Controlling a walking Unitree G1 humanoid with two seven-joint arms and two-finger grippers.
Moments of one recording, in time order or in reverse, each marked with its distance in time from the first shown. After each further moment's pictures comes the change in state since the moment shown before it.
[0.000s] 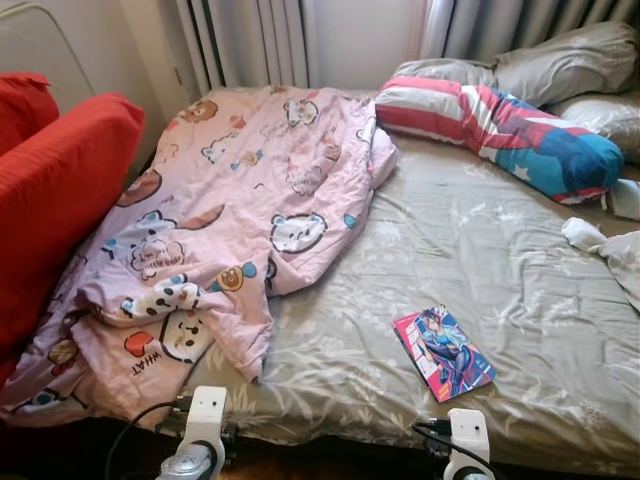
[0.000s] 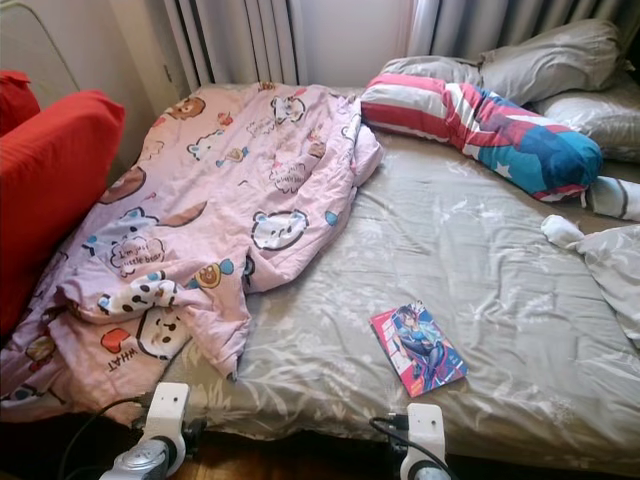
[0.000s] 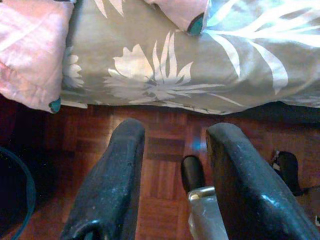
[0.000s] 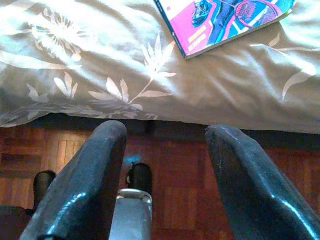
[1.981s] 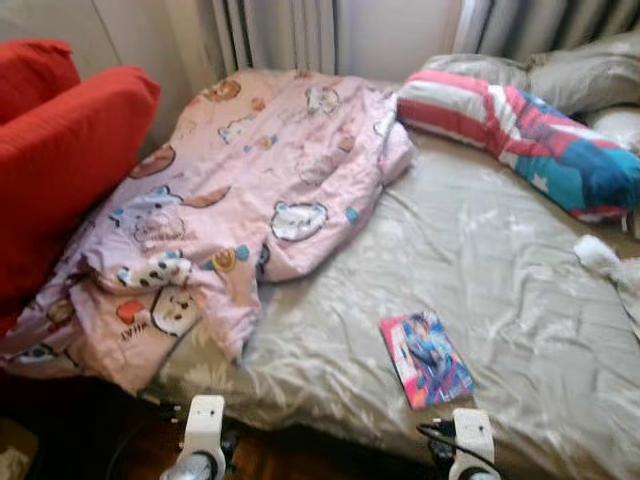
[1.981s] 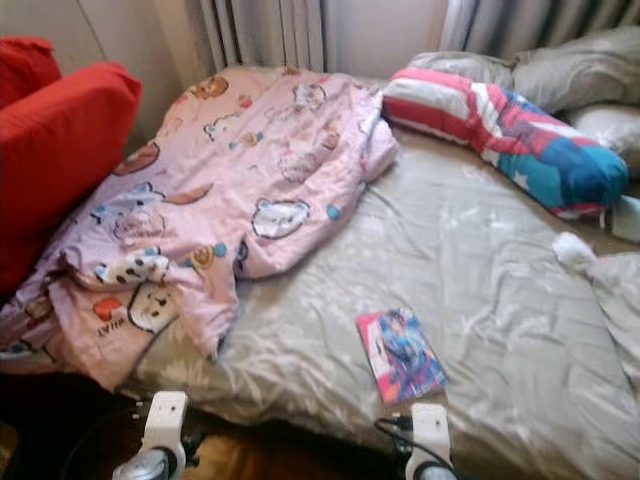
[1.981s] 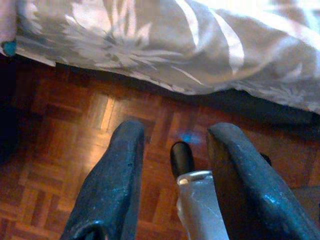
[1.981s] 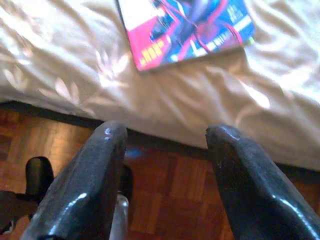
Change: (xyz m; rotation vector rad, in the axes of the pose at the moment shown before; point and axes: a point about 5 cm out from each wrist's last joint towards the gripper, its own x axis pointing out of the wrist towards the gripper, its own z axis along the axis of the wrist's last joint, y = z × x) left arm -0.003 -0.002 -0.011 -0.053 0.007 0.000; right arm 0.000 -0.006 0.000 -0.027 0.012 0.008
